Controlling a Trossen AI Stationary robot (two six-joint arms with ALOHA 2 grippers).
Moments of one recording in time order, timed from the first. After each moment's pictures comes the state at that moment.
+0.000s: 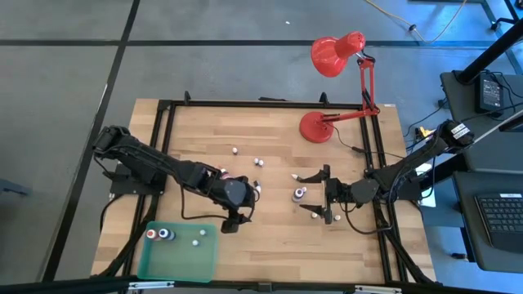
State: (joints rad) left arm -0.31 1.55 1.20 -0.46 0.03 -0.30; right arm 0.53 1.11 0.45 0.43 0.55 0.20
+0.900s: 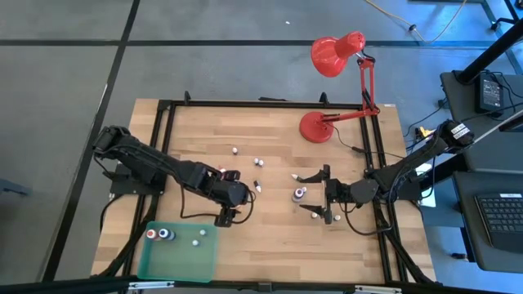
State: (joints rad) left arm -0.31 1.55 1.18 -0.68 -0.09 -0.22; right arm 0.53 1.11 0.45 0.42 0.55 0.17
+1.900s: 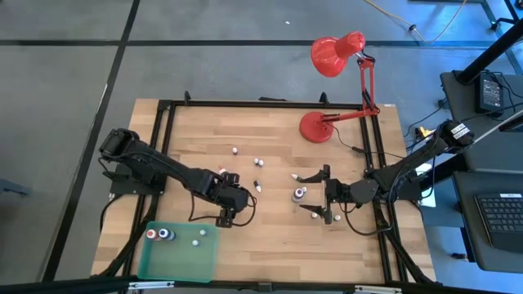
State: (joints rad) left arm -0.31 1.64 1.10 -0.63 -0.13 -0.22; right arm 0.53 1.11 0.45 0.42 0.55 0.17
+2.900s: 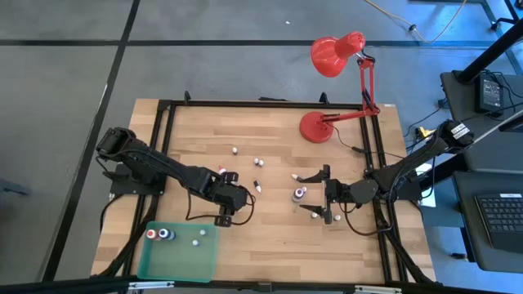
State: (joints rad) left arm -0.31 1.61 1.11 -0.65 -0.13 -0.22; right arm 0.53 1.11 0.45 0.41 0.55 0.17
